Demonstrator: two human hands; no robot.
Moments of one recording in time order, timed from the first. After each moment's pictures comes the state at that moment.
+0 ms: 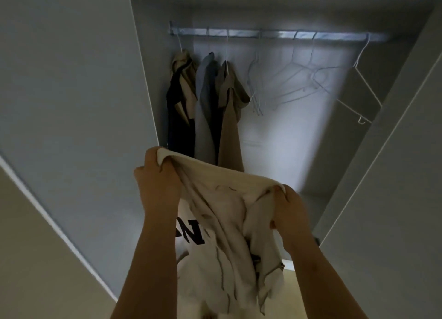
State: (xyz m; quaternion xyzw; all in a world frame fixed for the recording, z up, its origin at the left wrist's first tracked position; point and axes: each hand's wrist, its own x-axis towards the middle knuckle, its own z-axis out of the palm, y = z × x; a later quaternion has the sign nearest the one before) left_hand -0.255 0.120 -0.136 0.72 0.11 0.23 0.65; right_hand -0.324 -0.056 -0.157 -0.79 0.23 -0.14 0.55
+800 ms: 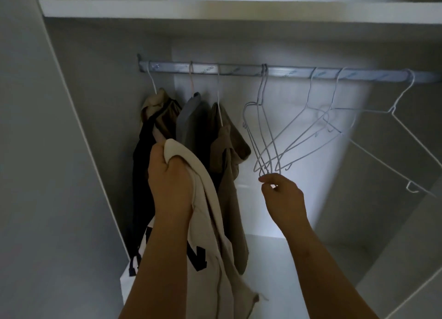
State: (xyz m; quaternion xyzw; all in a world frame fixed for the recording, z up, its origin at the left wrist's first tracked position) left_hand 0.025 0.038 -0.081 0.65 -0.01 0.24 0.72; right_hand -0.014 -0.127 -0.123 -0.85 0.17 -0.24 0.43
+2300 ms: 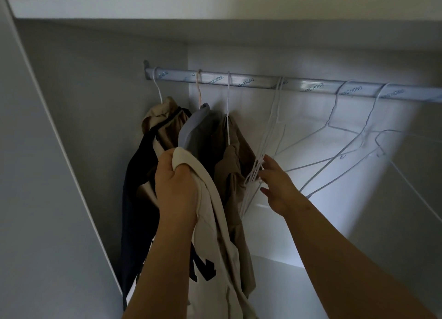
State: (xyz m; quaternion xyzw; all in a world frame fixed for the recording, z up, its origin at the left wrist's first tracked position) left_hand 0.086 -0.009 -0.081 0.62 0.04 0.26 0.74; right_hand 0.124 -0.181 -0.102 -0.67 0.09 -0.03 0.74
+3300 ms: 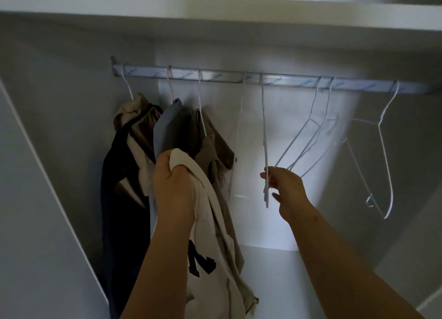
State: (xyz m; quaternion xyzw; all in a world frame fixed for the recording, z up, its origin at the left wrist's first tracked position) left_hand 0.054 -0.026 -0.086 0.62 0.01 0.19 0.76; right_hand 0.049 -0.210 -0.108 -0.63 0.24 -0.18 0.71
